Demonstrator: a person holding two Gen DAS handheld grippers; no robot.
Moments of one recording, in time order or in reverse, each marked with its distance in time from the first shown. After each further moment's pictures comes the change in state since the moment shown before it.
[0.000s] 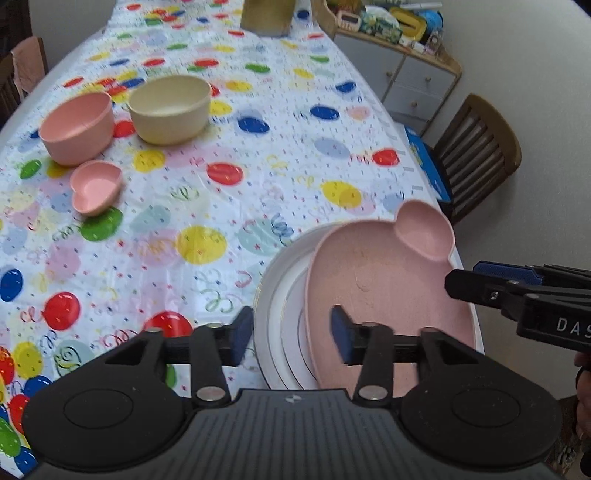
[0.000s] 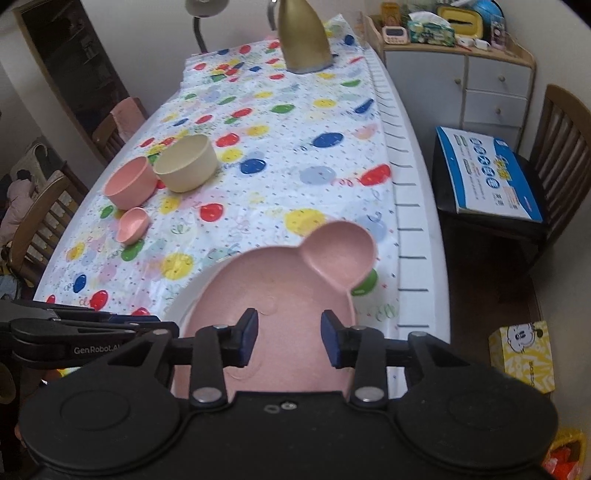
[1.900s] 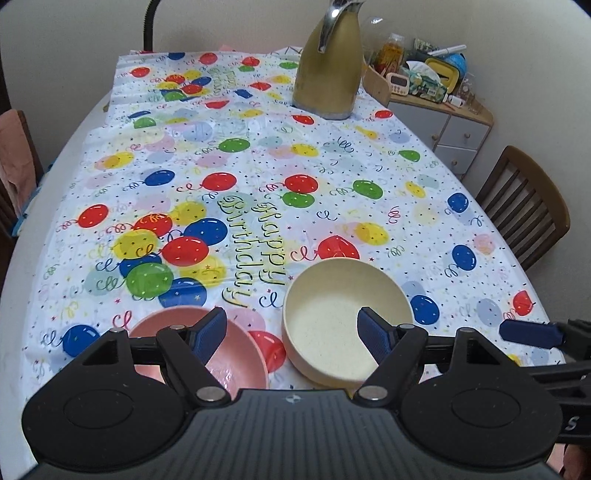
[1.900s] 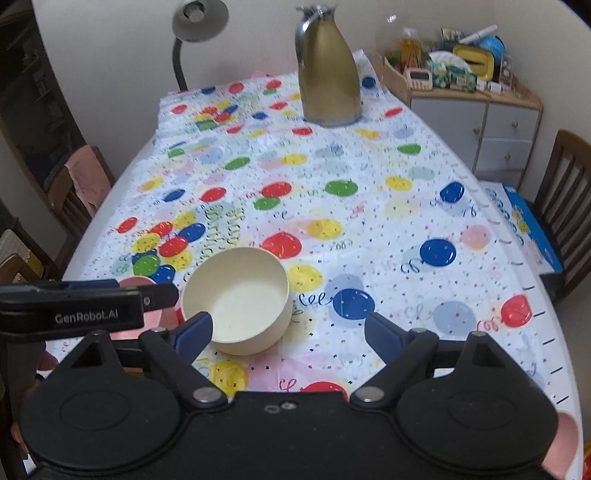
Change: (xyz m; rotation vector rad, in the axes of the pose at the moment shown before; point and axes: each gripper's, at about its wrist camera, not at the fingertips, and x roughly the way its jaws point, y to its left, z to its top) left arm 0.086 0.198 0.226 0.139 -0.103 -0.013; right arm 0.170 0.153 0.159 0.118 -0.095 -0.196
